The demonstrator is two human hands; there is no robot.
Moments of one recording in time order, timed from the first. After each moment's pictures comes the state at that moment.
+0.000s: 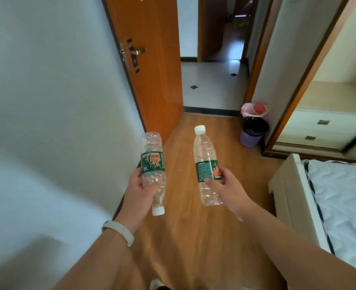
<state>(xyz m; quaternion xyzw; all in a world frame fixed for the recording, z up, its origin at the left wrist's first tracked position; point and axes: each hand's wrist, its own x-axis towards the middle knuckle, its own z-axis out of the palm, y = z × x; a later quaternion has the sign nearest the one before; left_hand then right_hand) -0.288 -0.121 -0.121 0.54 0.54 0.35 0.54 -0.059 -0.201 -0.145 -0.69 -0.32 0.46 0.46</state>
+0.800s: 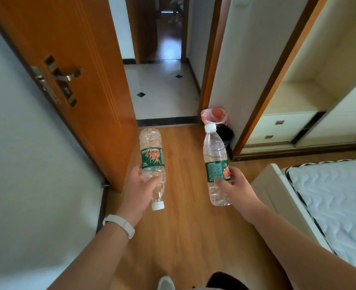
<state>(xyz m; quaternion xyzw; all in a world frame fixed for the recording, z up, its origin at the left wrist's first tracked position) -0.148 0.248 -0.134 0.58 0.40 0.24 0.67 0.041 0.075 -0.150 -0.80 -0.16 0.31 0.49</state>
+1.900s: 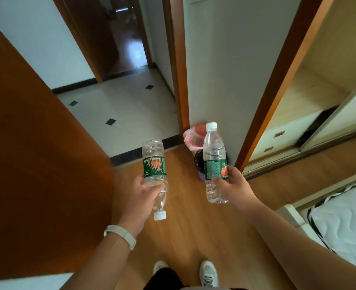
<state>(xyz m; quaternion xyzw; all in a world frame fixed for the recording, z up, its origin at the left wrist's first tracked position) 0.271 0.485 -0.159 0.63 0.39 0.11 0.66 0.434 0.288 -0.180 -0.77 -0.07 0.31 0.55</state>
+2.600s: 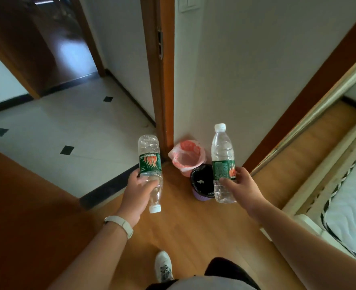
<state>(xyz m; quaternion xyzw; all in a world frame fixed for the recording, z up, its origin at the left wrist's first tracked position) 0.451 0.792 -0.199 0.67 0.30 0.00 0.67 0.538 0.514 -0.183 -0.81 0.08 0.18 0.55</state>
